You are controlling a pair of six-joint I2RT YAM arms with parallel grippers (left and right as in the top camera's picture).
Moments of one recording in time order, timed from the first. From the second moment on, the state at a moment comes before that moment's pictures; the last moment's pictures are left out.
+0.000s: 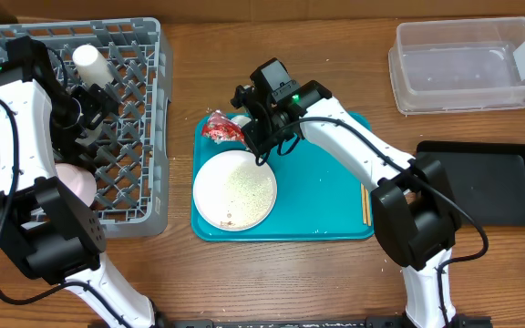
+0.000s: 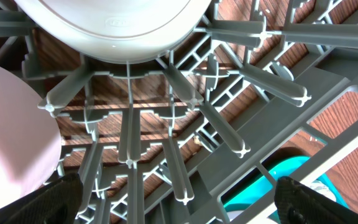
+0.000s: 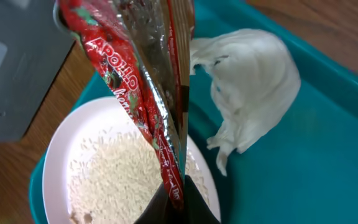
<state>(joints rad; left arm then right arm) 0.37 2.02 1.84 -1.25 0.16 -0.52 0.58 2.15 1.77 -0.80 -0.37 0.02</state>
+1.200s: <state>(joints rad) 0.37 2.02 1.84 -1.25 0.16 -0.52 -0.18 2.02 1.90 -0.73 -0.36 0.61</state>
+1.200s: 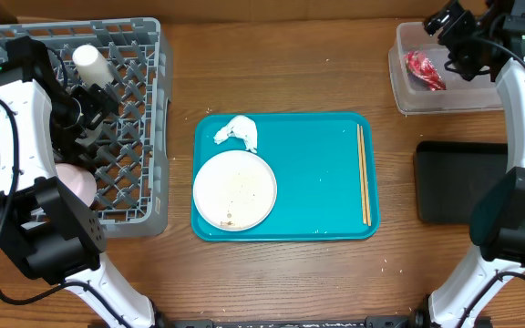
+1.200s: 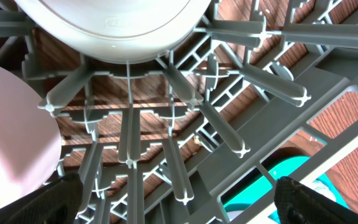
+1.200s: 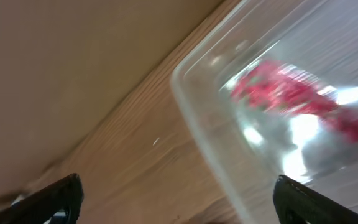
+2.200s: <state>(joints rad) 0.37 2.02 1.84 -1.25 0.16 -0.52 0.61 2.28 1.84 -0.64 -0.09 0.42</state>
